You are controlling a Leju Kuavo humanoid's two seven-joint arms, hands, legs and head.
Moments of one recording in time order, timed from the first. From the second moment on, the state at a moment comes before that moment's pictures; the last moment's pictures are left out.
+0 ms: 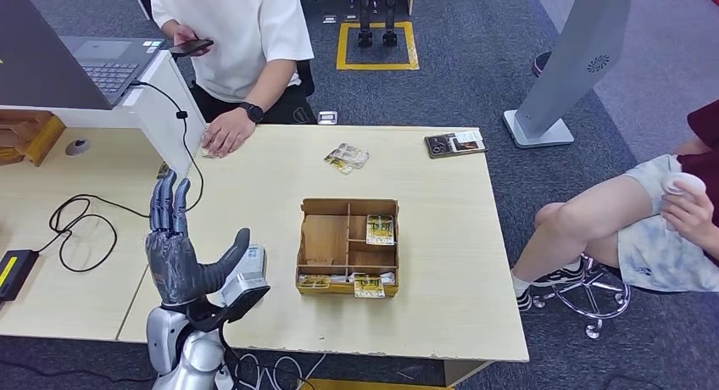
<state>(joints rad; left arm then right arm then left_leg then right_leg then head) -0.08 -0.23 0.13 -1.49 -0.99 0.67 -0.62 -0.05 0.10 1.49 -0.02 -1.55 -0.36 -0.02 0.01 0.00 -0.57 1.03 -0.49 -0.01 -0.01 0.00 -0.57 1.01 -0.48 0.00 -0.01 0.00</state>
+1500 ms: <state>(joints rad) 0.01 0.28 -0.59 -1.48 -1.47 0.52 0.13 -0.05 0.10 1.44 0.00 -1.55 -0.33 -0.02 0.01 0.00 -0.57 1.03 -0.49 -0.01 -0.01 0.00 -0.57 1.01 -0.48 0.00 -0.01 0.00</state>
